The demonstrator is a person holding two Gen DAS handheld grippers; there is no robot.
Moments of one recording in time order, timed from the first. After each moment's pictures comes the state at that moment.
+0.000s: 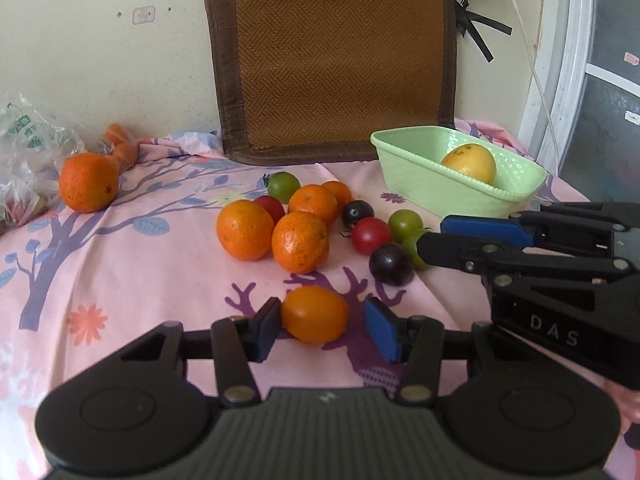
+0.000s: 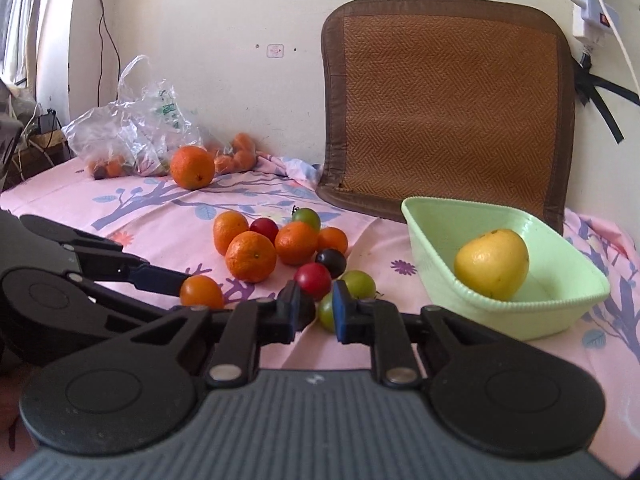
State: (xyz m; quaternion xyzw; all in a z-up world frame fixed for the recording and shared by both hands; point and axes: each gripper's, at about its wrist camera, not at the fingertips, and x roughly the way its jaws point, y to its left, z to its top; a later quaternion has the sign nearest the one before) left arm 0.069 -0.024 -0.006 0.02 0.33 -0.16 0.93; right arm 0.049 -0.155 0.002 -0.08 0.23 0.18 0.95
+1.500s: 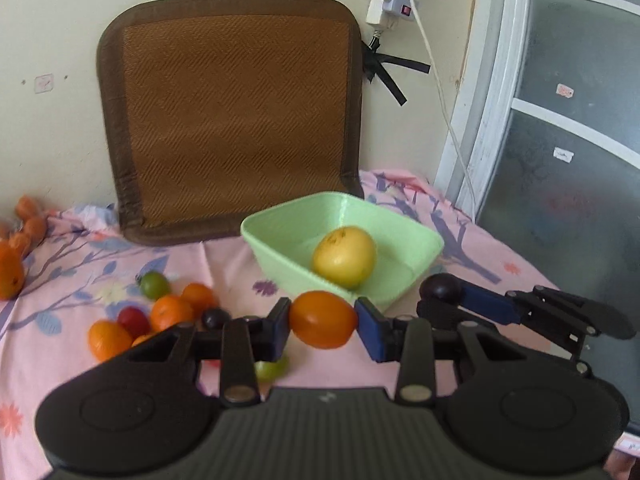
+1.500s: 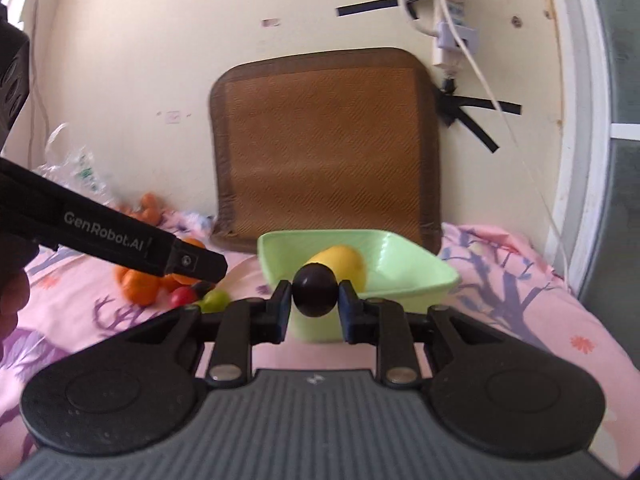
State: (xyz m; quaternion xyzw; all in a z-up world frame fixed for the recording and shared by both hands) left arm 0.095 -0.106 0.056 0.00 0.28 -0.26 0.92; right arm 0.013 -0.240 0.006 -0.02 0.14 0.05 0.99
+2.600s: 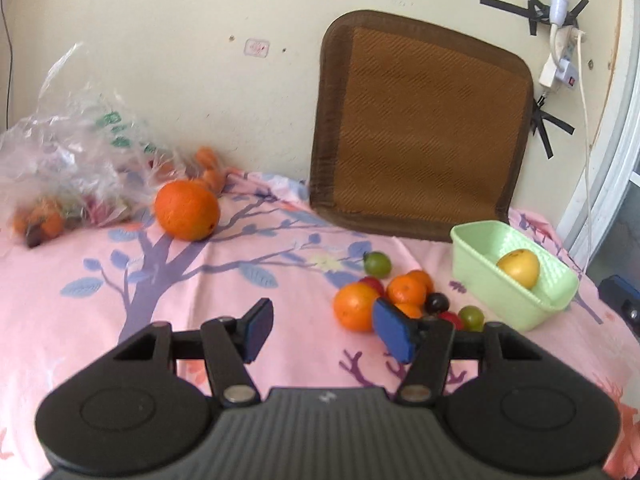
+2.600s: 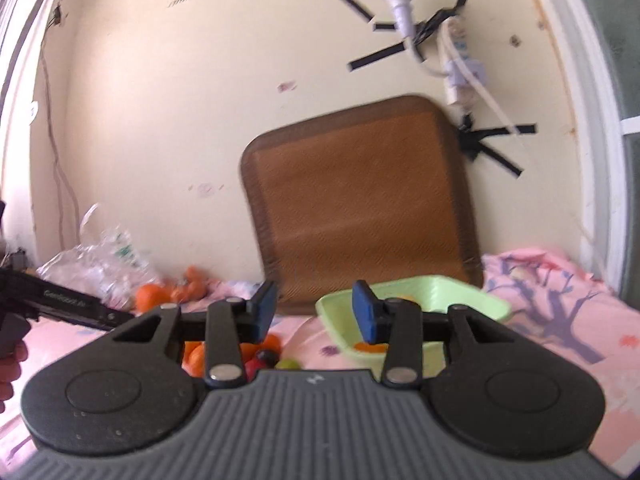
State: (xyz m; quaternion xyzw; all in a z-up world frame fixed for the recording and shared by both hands) left arm 0.085 0.057 0.041 -0.09 0.30 -0.09 0.95; right arm -0.002 -0.206 0.019 0.05 0.09 0.12 0.99
